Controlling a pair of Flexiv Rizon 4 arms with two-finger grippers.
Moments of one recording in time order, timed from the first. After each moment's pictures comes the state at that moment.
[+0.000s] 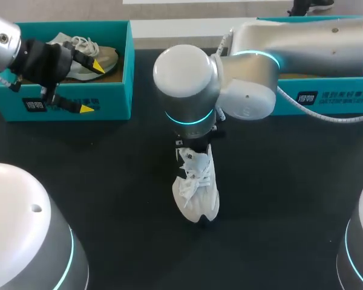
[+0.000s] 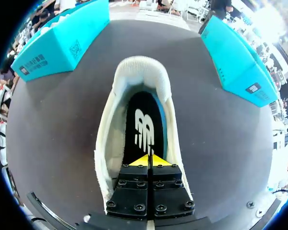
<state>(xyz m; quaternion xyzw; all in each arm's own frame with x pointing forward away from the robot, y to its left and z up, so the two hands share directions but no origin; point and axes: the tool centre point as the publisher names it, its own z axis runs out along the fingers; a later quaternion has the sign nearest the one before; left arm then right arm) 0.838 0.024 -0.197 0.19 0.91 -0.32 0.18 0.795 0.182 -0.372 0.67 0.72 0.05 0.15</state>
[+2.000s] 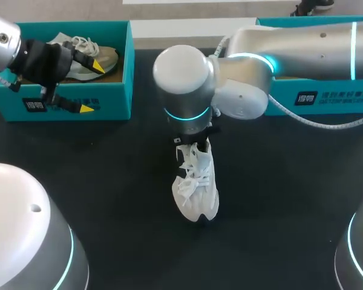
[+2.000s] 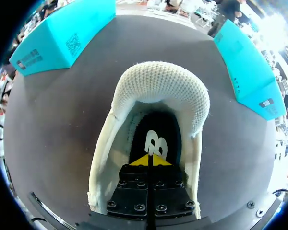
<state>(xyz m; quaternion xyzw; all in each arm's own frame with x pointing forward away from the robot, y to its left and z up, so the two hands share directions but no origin) 0.838 0.024 -0.196 0.19 0.91 -0.32 0.18 0.823 0.191 -0.405 0.64 0.76 0.06 0.12</state>
